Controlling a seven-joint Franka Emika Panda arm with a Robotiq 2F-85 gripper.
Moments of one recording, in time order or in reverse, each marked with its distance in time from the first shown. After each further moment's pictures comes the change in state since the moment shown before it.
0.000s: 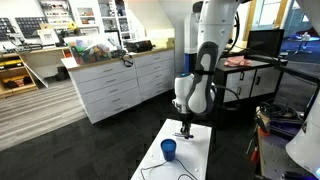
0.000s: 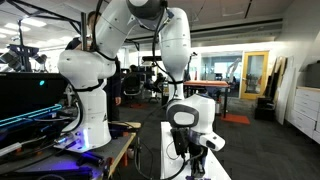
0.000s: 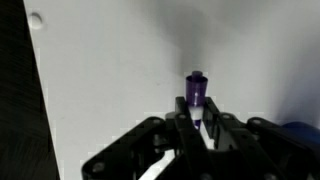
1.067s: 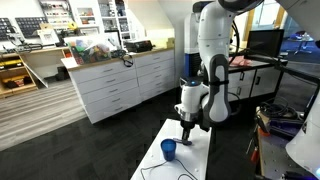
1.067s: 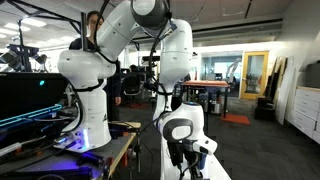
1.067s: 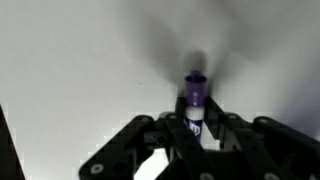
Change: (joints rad) arm -0.001 0.129 -0.069 0.009 -0.446 0.288 0.313
